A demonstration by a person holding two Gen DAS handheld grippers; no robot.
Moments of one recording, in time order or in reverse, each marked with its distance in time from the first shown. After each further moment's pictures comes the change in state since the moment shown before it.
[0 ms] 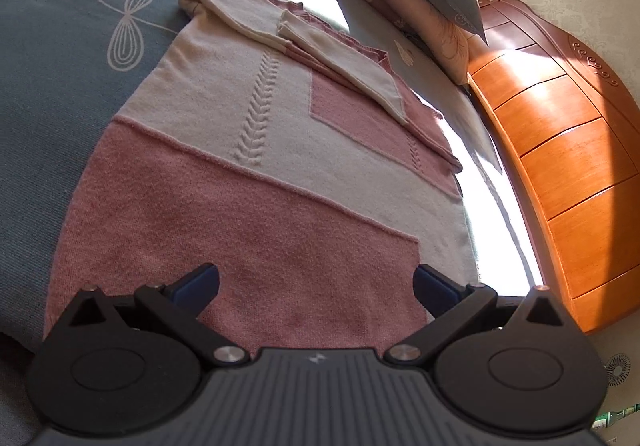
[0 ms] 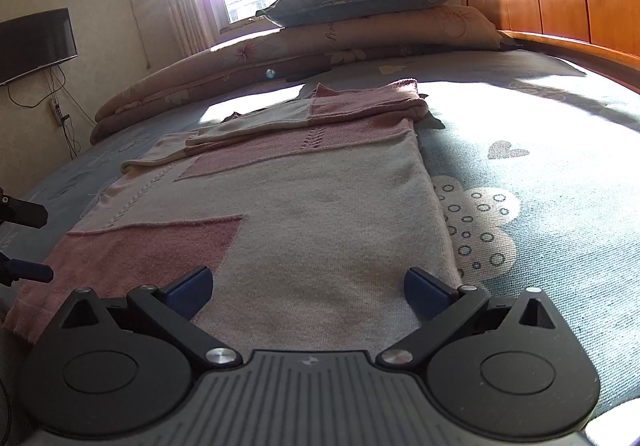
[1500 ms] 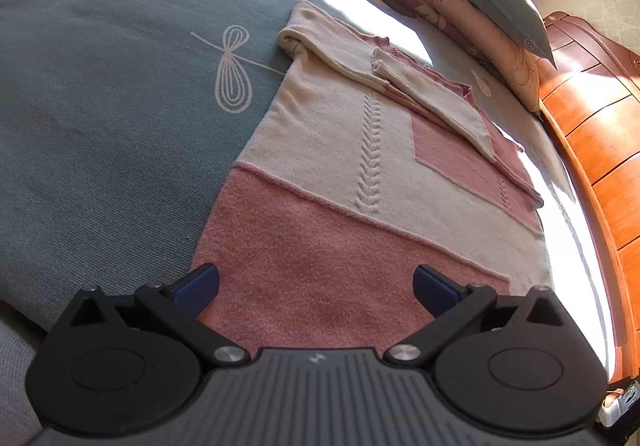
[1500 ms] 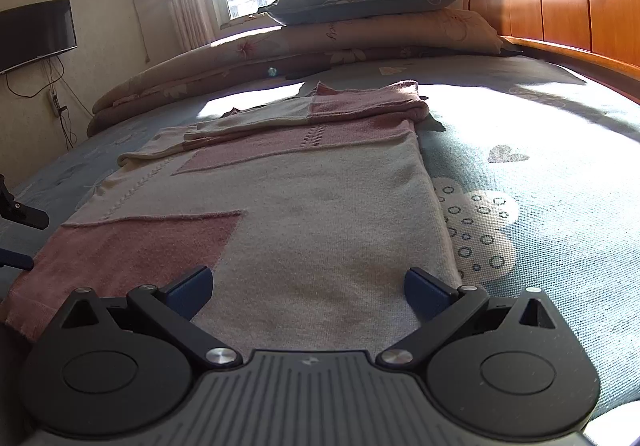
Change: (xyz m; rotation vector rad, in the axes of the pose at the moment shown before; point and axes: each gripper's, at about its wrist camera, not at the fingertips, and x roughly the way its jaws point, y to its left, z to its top) left arm -0.014 0.031 0.012 -0.002 -0.083 0.251; right arm 0.001 0.004 -0.001 -0.034 0.005 -0.020
